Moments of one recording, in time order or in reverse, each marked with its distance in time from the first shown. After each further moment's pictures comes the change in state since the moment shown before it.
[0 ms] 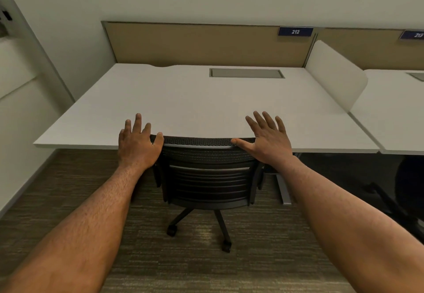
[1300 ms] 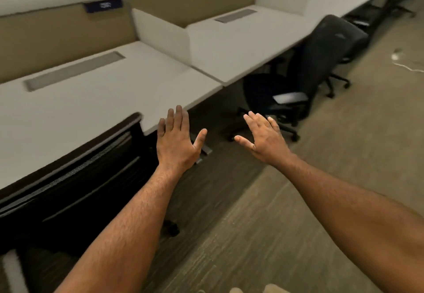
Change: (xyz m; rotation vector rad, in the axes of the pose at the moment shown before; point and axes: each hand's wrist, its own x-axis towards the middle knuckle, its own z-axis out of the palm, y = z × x) left_hand -0.147 0.345 0.041 -0.158 -0.135 0.962; right_hand -0.291 0.161 -0.012 0.022 0.077 0.664
